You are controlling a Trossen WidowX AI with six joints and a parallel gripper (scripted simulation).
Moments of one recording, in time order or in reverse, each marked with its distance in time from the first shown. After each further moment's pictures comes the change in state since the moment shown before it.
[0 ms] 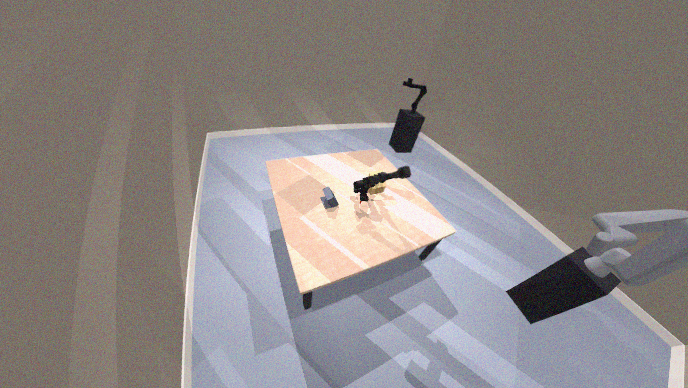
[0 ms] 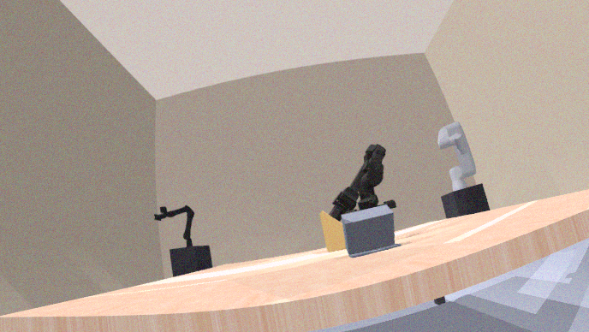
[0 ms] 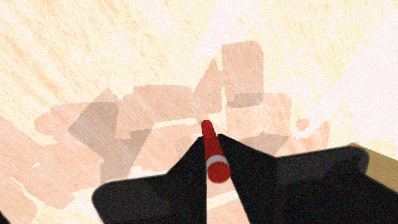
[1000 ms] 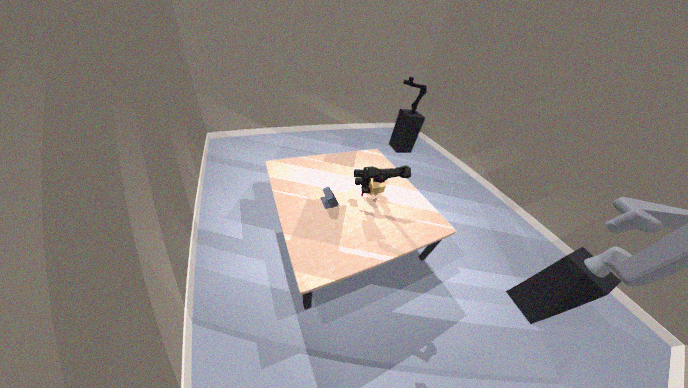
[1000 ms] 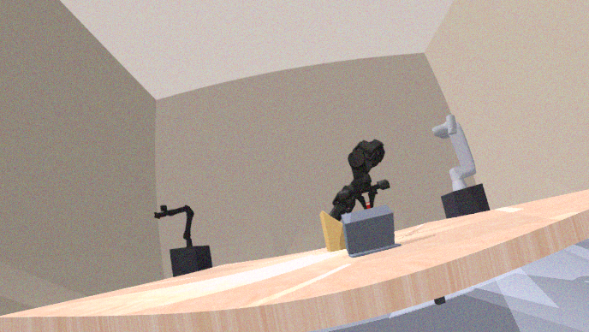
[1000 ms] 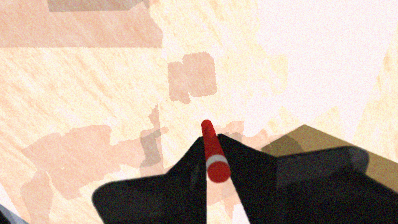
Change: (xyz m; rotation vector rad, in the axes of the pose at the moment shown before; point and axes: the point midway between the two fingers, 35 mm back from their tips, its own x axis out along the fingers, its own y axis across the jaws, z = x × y) arm -0.075 -0.006 0.003 0.010 0.002 0.006
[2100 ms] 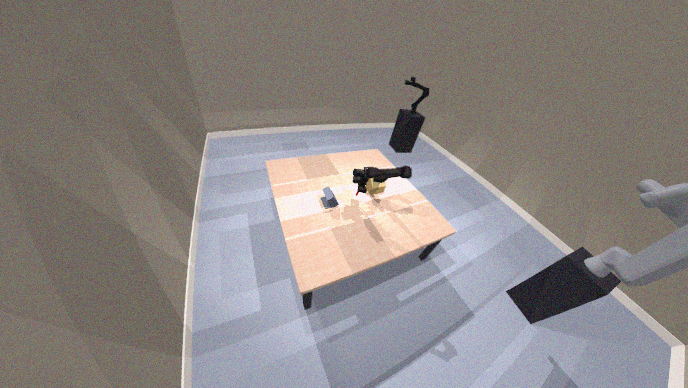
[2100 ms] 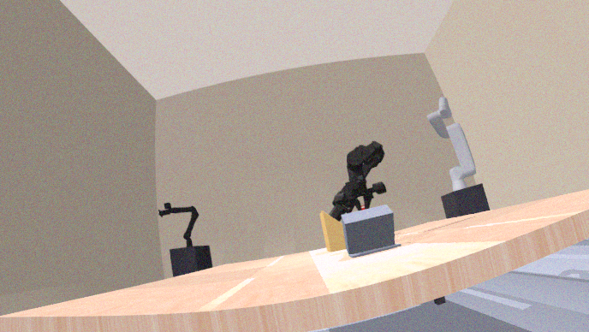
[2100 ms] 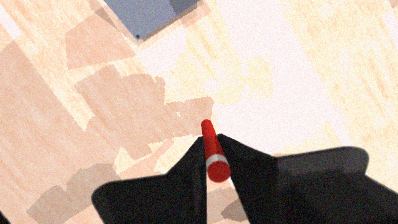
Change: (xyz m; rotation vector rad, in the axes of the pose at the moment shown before) arm 0.010 -0.015 0.031 0.019 -0.165 0.006
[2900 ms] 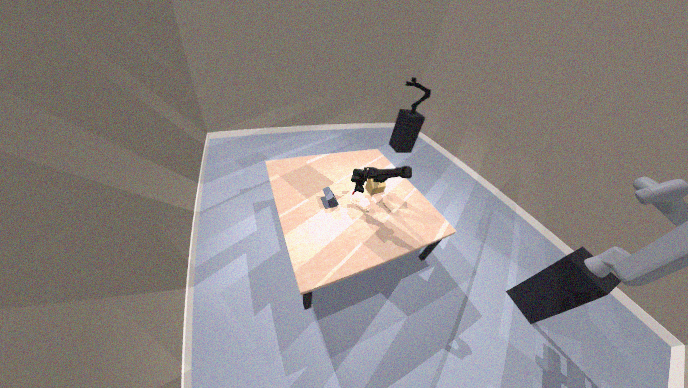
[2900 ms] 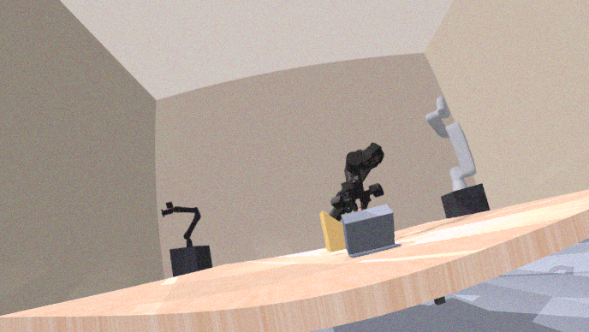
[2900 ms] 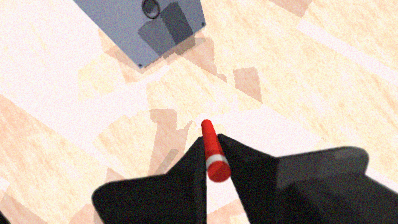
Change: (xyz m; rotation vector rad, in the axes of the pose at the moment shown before) arm 0.010 -0.009 0.019 0.027 -0.126 0.021
